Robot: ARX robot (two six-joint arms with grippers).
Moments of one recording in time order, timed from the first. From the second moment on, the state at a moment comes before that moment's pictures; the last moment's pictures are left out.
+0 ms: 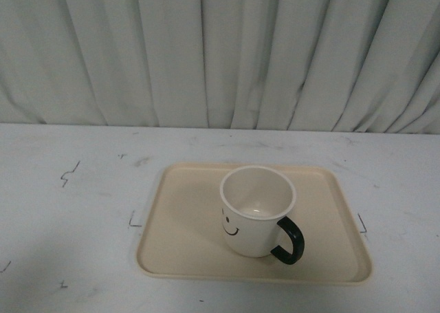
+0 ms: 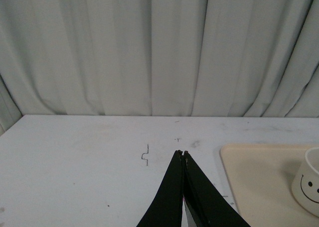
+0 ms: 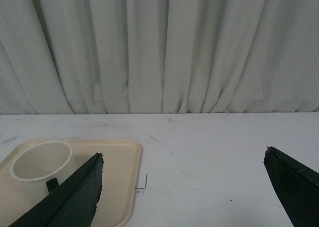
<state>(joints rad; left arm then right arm) 0.00 0.22 0.01 0.22 0.00 0.00 0.00 0.00 0.01 0.00 0.00 -0.01</state>
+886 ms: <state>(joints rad) 0.00 0.01 0.01 0.00 0.00 0.00 -0.01 0.01 0.01 -0.02 -0.02 -0.01</state>
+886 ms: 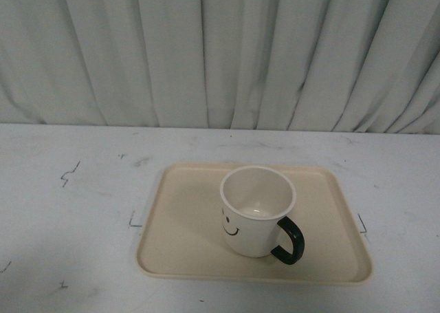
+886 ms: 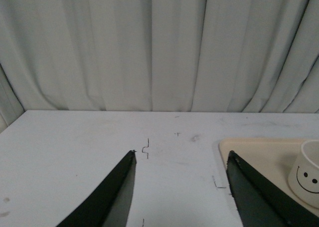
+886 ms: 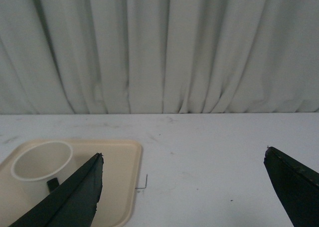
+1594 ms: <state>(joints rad) 0.00 0.01 0.01 0.00 0.00 0.00 0.16 1.46 0.86 -0.20 -0.22 -0.19</state>
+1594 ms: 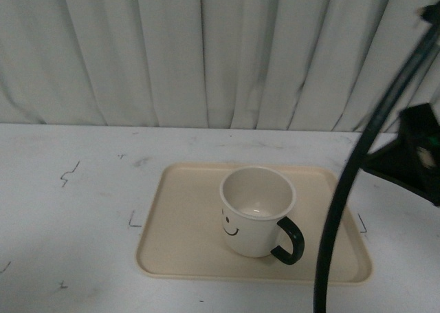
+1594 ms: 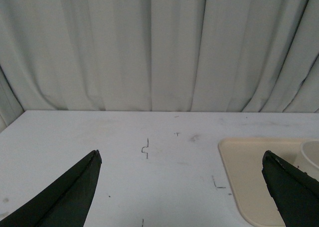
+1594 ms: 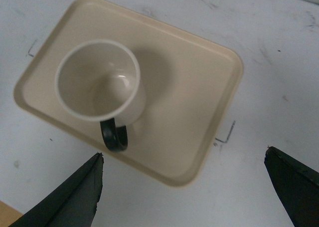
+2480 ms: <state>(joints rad) 0.00 0.01 0.01 0.00 0.00 0.00 0.36 2.09 1.33 -0.37 -0.07 0.29</state>
